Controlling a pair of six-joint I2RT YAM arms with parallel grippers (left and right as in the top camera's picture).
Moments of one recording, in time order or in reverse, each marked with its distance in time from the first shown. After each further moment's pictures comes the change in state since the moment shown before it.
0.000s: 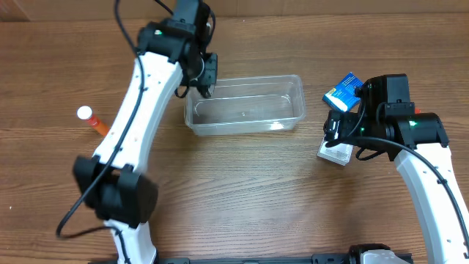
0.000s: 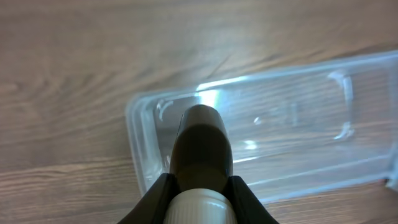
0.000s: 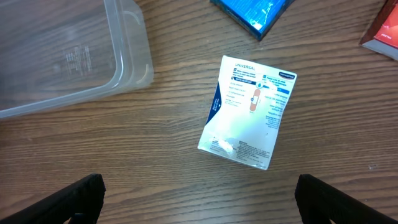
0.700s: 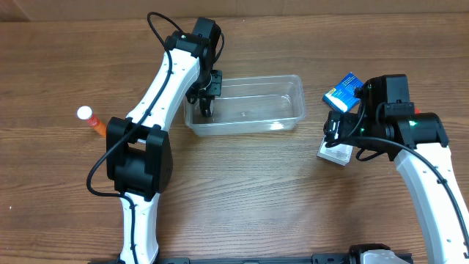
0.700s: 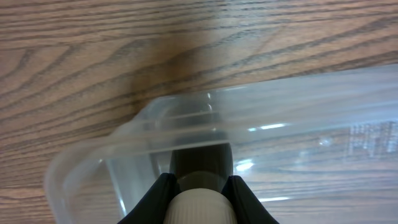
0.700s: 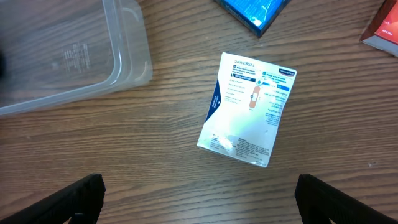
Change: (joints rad) left arm 0.006 0.239 -0.024 0.060 -0.033 -0.007; right arm 0.000 0.001 0.000 -0.008 0.000 0.000
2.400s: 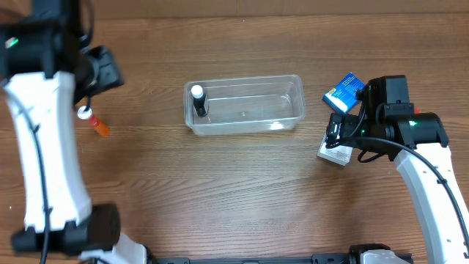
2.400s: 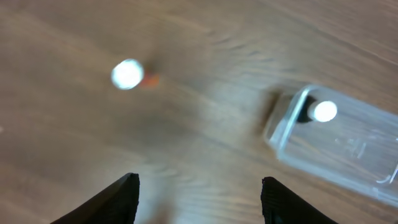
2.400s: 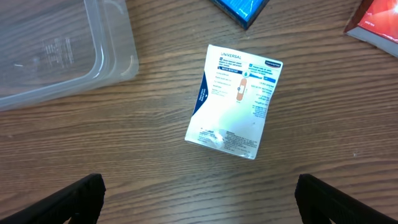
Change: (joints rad) left arm 0.421 -0.487 0.217 -0.489 -0.038 -0.093; right arm 0.000 0.000 0.000 -0.029 0.039 0.000
